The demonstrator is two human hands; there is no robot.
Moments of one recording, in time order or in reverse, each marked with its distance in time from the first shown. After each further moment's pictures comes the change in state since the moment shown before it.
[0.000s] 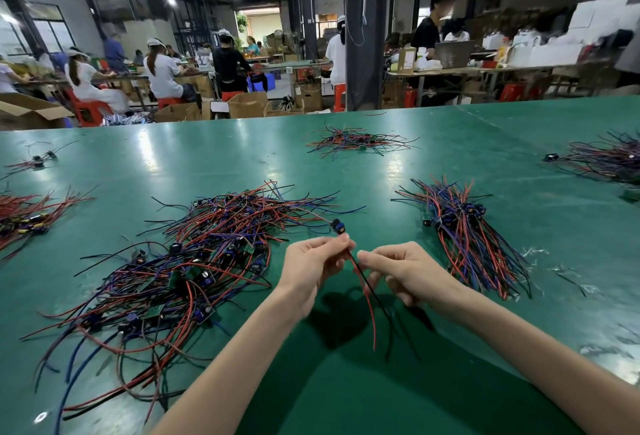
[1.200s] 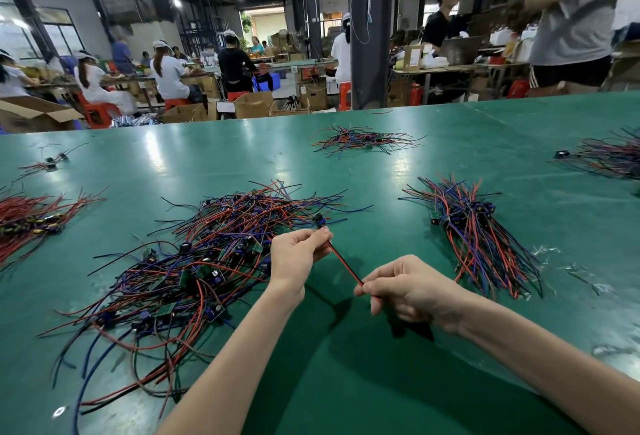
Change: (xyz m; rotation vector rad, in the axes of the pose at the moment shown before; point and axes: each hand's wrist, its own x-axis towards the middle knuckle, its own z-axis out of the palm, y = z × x) left_hand 0.020 0.001 -0.023 0.110 0.244 0.136; right_hand -0.004 0.005 0.013 0.219 -0.156 0.204
